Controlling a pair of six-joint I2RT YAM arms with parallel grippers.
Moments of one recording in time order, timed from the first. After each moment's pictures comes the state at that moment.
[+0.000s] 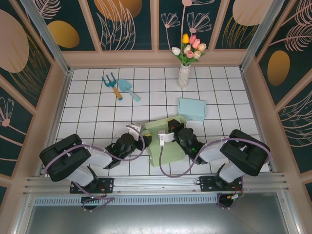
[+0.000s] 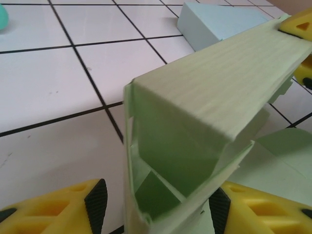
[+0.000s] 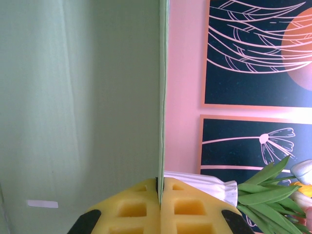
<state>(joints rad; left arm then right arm) -0.91 1.51 0.24 0.86 -0.21 -0.40 0.92 1.52 0.29 0.99 0.40 -1.42</state>
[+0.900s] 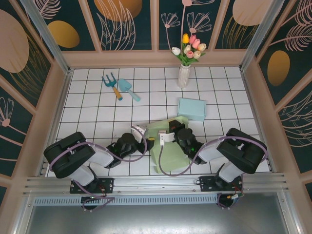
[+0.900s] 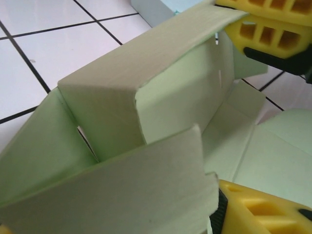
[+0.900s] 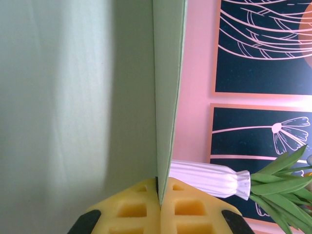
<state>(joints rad) -0.90 1.55 0.24 0.89 -0.03 -0.29 0.92 1.55 0.29 0.98 0.45 -1.39</state>
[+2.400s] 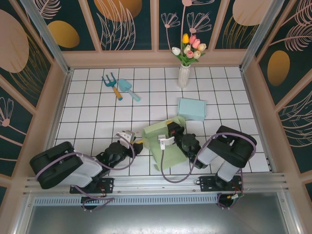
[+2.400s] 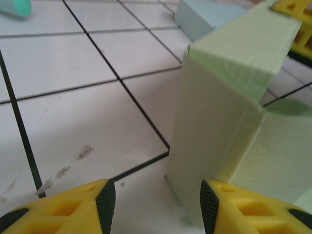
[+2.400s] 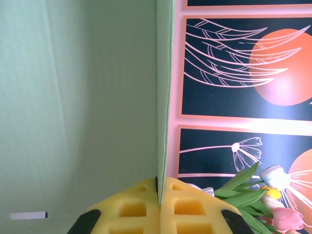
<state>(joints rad) -0.91 1.40 0.01 1.02 -0.17 -0.37 0.94 1.68 0.21 1.36 0.39 -1.53</state>
